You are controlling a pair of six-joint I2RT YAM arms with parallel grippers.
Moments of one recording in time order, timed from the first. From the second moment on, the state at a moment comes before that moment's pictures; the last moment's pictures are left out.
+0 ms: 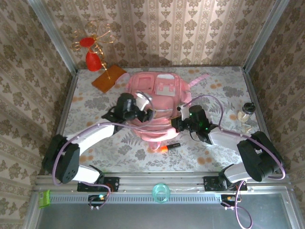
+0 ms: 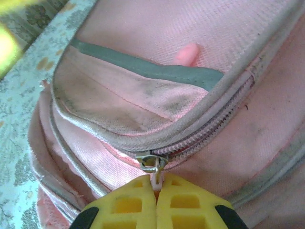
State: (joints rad) left arm -0.59 1.39 0.84 0.05 0.25 0.07; right arm 0.46 1.42 0.58 0.27 -0.34 0.27
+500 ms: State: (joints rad) left arm -0.36 1.71 1.11 -0.20 0.33 -0.28; right arm 0.42 1.42 0.63 0.16 -0.36 0.22
